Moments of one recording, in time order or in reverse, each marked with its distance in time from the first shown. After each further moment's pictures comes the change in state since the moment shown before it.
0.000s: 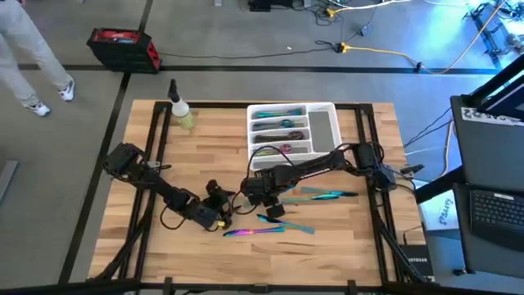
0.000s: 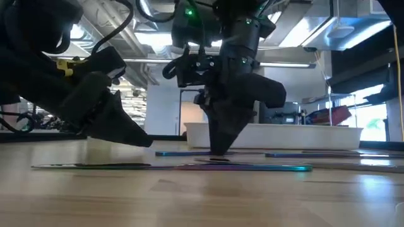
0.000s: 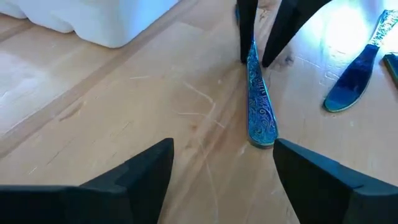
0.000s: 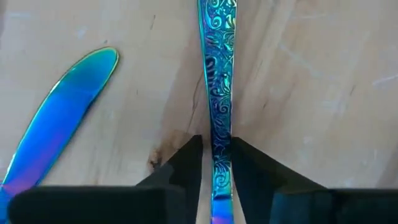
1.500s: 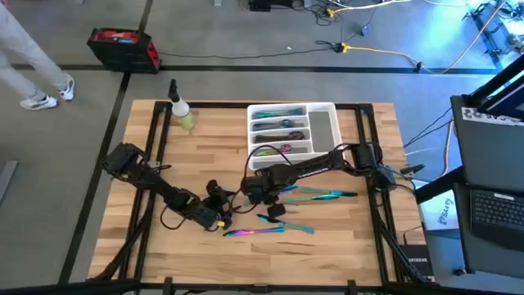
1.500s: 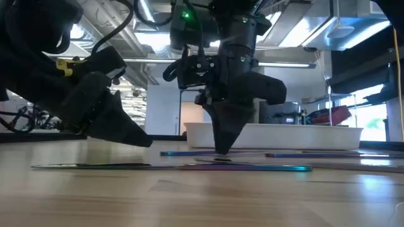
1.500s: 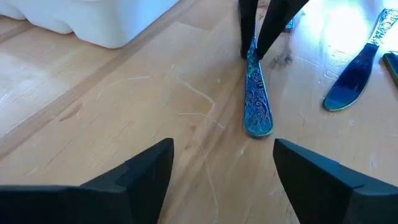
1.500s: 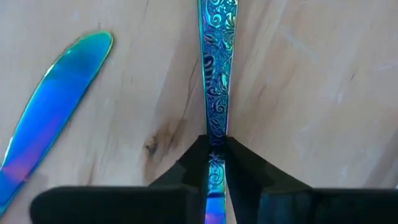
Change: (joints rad) left arm 0.000 0.000 0.000 0.001 0.001 0.003; right arm -0.005 0.009 0.051 -0.093 -0.010 -0.004
